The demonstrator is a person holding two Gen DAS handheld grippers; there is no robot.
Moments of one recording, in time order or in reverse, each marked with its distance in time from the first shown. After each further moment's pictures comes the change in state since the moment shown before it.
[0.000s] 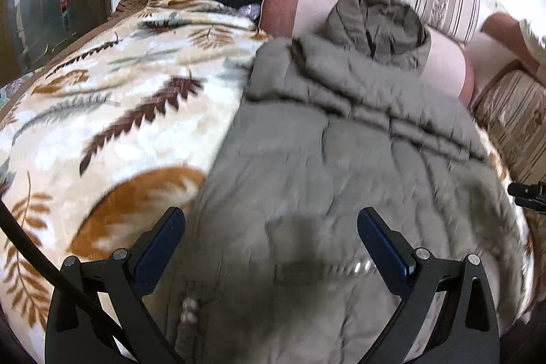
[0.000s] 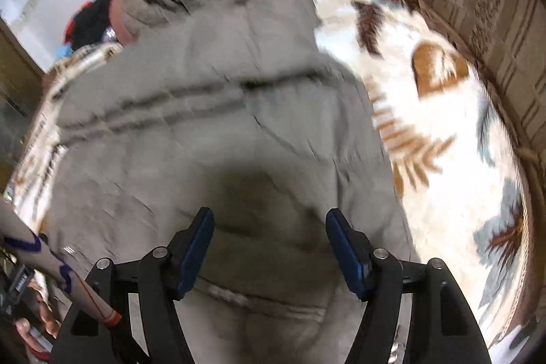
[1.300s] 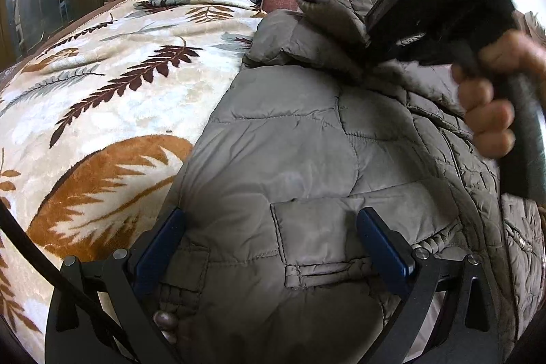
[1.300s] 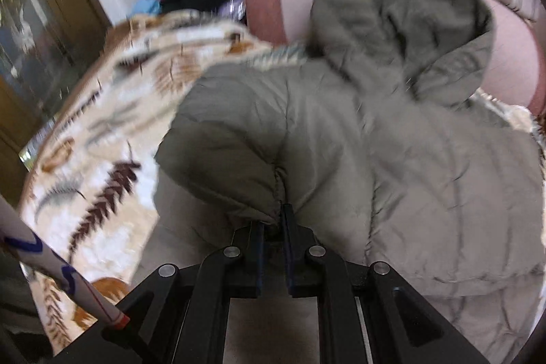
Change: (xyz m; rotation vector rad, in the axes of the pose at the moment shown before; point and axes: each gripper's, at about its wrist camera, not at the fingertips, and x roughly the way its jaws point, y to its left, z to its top) left arm 0.048 0.005 -0.033 -0.002 0.027 0.003; right arm 0.144 0.290 0.081 -0.330 0.047 0.120
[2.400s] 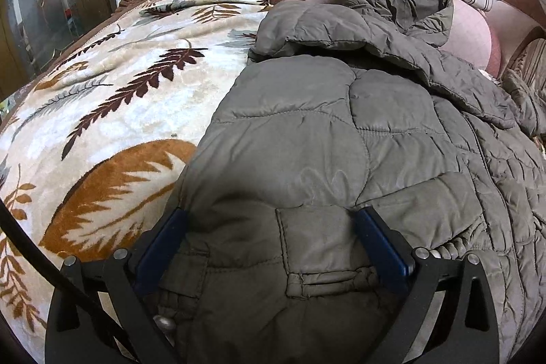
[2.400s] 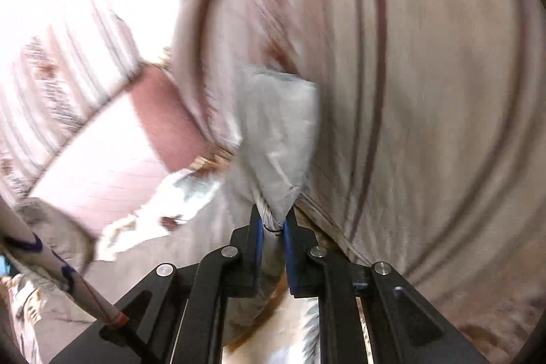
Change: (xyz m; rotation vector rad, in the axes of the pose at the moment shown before) left arm 0.012 -0.014 0.002 0.059 0.025 0.121; right arm -0.300 -0.501 -0.090 0.741 -0.455 -0.473
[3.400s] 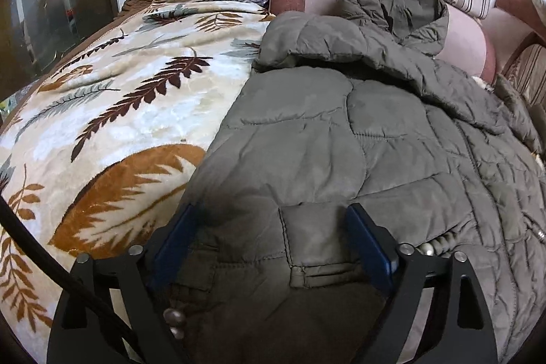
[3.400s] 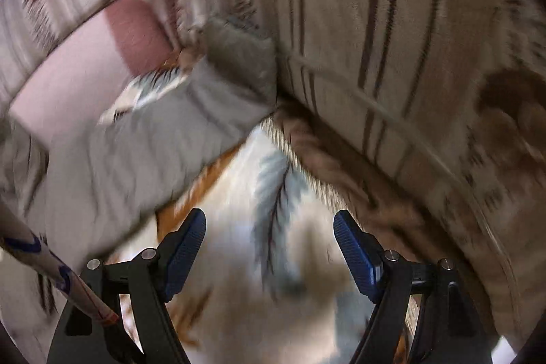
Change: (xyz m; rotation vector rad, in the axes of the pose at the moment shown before) left arm -0.013 0.004 -0.002 -0.002 -0.029 -0.004; right arm 0.059 -0.056 -0.126 0.053 0.201 -0.132
